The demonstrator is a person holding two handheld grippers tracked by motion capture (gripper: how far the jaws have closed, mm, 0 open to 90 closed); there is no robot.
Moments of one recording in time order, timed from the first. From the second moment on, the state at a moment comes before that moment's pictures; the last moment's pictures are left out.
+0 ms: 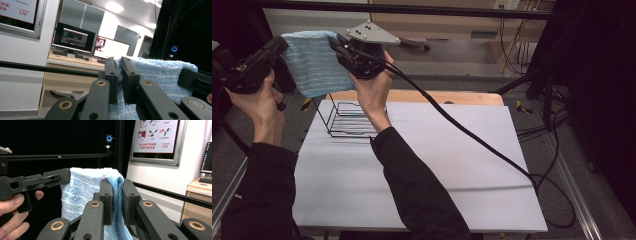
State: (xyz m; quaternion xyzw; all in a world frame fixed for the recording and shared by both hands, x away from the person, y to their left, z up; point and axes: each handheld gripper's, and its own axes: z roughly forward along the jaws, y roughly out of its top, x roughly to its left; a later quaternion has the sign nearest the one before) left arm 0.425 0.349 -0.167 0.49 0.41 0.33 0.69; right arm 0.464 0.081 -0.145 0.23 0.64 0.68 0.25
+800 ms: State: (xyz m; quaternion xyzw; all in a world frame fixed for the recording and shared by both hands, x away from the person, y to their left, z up) left arm 0.452 0.341 -0.142 0.49 0.41 0.34 0.69; right arm 0.492 0.075 -0.123 0.24 0.63 0.69 0.27
